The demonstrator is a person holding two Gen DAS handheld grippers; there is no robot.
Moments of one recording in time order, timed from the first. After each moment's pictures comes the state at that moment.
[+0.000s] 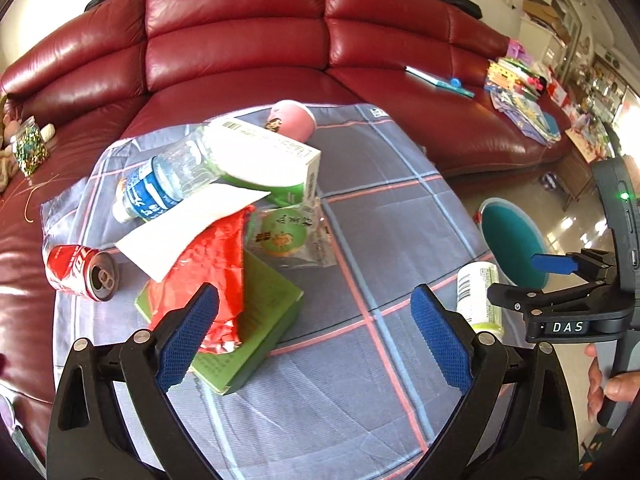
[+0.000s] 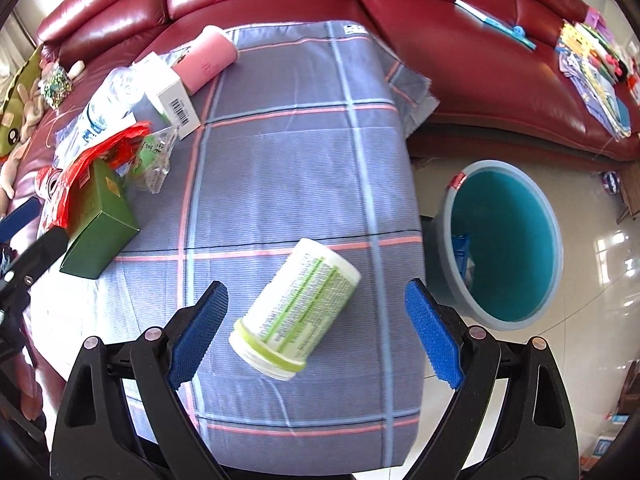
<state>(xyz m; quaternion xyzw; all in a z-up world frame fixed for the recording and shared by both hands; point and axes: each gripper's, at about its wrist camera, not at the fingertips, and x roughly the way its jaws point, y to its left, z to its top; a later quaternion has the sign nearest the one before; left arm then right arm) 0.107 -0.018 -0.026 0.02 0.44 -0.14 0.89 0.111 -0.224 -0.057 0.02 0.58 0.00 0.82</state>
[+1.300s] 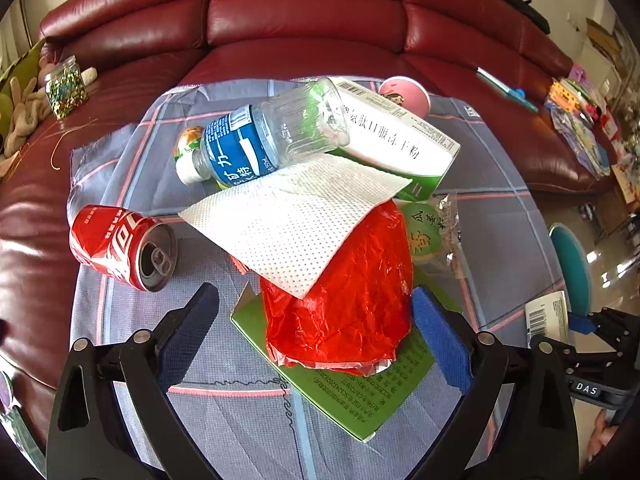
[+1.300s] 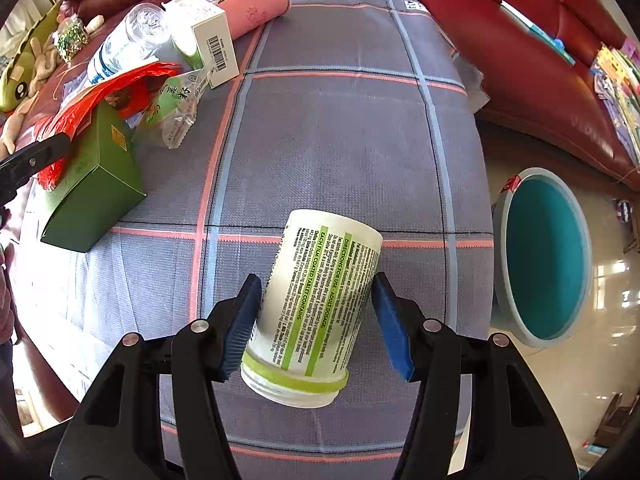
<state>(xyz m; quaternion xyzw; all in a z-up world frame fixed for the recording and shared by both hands) 0.156 0.053 -0.067 -0.02 0.49 -0.06 0.87 0.121 -0.185 -0.097 -0.02 0.60 0.05 0.80</state>
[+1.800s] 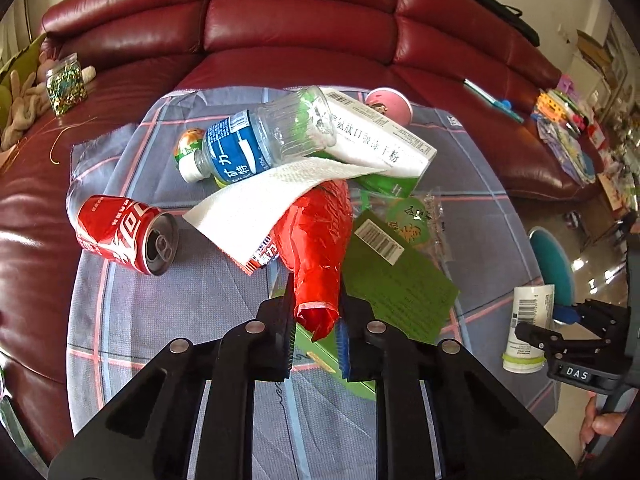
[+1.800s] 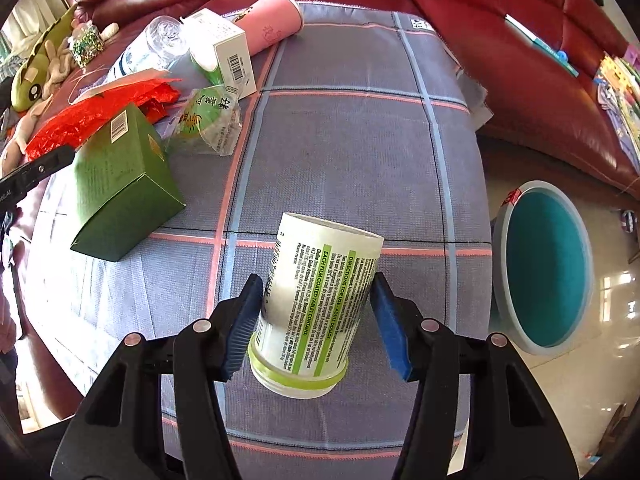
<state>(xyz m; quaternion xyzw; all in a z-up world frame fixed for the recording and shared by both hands) 0.127 0.054 -0.050 -0.04 0.47 -0.08 0.88 0.110 -0.184 -0.080 -0.01 0.58 0.06 0.81</state>
